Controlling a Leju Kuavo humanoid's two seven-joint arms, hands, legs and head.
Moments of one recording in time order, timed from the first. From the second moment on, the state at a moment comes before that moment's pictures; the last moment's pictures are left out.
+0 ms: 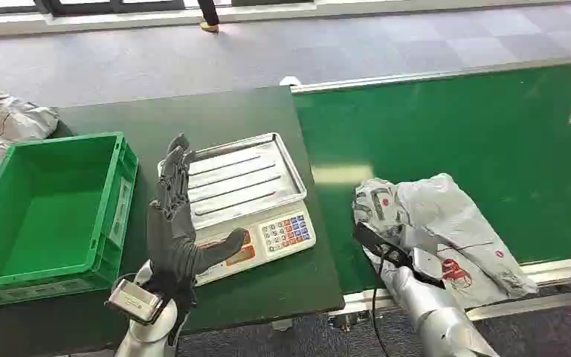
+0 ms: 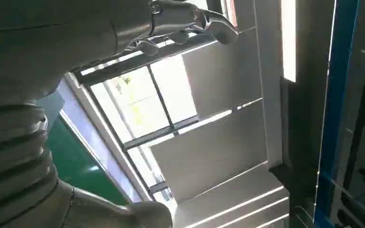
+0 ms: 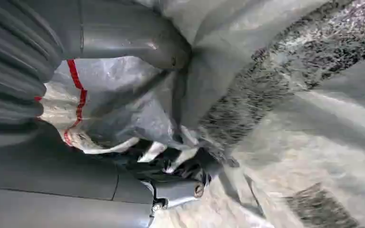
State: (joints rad) left arm -0.13 -0.26 -0.32 -1.55 -0.29 0.09 -0.67; right arm -0.55 0.08 -0.40 -0.37 1.54 -0.09 0.10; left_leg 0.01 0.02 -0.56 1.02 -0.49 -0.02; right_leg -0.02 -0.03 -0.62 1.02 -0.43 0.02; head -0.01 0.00
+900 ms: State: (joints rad) left arm -0.12 -0.27 -0.27 -1.54 -0.32 0.07 -0.68; right arm -0.35 0.22 -0.21 -1.08 1.13 -0.56 -0.33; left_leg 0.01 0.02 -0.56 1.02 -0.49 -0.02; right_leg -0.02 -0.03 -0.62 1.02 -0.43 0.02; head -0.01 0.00
